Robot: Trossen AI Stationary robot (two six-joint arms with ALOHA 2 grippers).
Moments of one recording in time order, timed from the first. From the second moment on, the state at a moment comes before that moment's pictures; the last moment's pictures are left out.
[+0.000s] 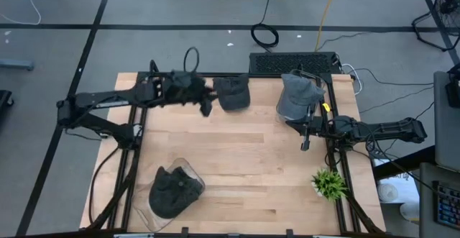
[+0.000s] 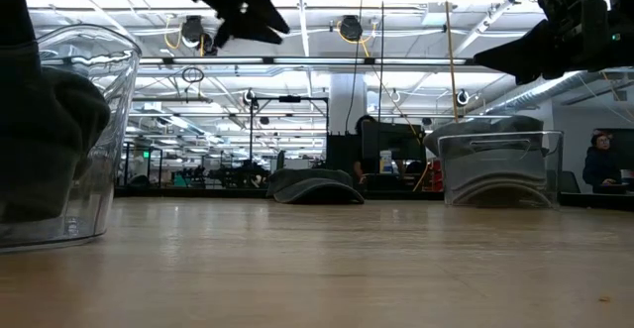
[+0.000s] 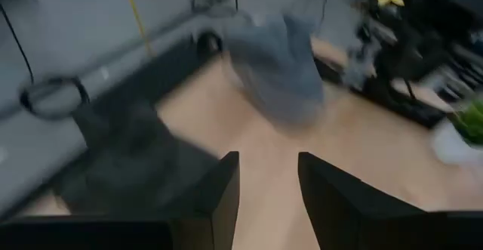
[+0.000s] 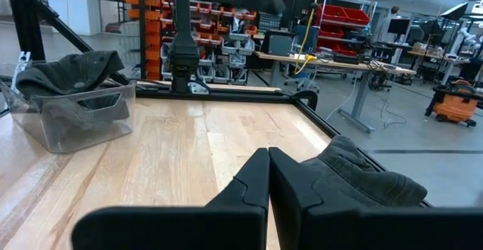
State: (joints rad) left arm 0.26 1.26 1.07 -0.27 -0.10 -0.28; right arm 0.05 0.25 0.09 0.15 0.26 -0.09
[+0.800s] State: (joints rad) left arm 0.58 2.13 1.78 -0.68 0.17 0.07; right arm 0.05 0.25 0.09 0.15 0.26 -0.09
